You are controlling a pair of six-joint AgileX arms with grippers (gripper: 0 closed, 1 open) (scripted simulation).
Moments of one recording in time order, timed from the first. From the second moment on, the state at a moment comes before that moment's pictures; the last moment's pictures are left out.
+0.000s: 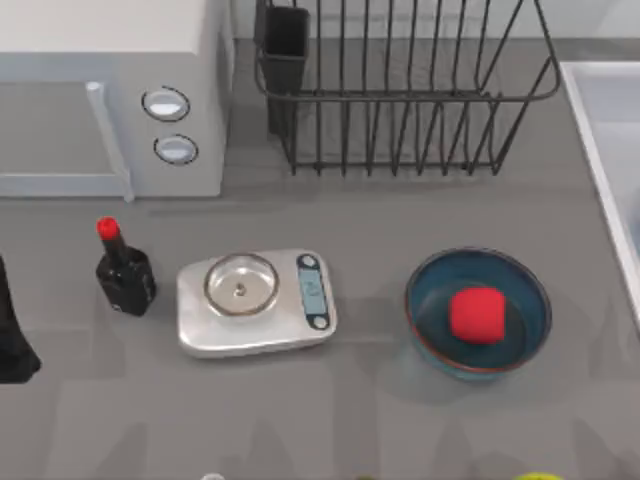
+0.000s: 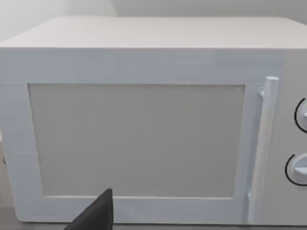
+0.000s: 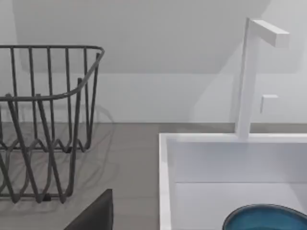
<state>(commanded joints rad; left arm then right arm) 0.00 0.00 0.00 0.00 0.00 0.00 0.00 0.00 0.00 0.00 0.00 0.00</state>
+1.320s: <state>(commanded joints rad) 0.00 0.00 0.00 0.00 0.00 0.00 -0.26 1.66 1.49 -0.82 -0.03 -0.21</state>
